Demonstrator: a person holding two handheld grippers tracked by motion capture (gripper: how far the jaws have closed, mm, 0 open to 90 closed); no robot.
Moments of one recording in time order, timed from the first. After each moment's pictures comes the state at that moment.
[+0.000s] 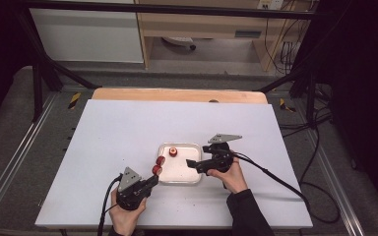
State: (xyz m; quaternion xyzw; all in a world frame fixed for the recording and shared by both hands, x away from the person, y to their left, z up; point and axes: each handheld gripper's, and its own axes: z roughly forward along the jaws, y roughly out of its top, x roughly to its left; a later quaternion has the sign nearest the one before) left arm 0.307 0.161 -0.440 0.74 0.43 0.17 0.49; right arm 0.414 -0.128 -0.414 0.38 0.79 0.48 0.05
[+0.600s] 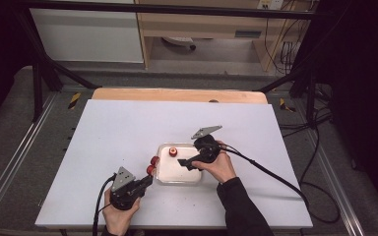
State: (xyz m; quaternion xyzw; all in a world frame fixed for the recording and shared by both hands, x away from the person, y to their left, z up) left arm 0.308 0.176 -0.440 0.74 0.43 0.17 0.48; right arm 0.436 -0.092 -0.402 0.32 0.86 0.40 0.07
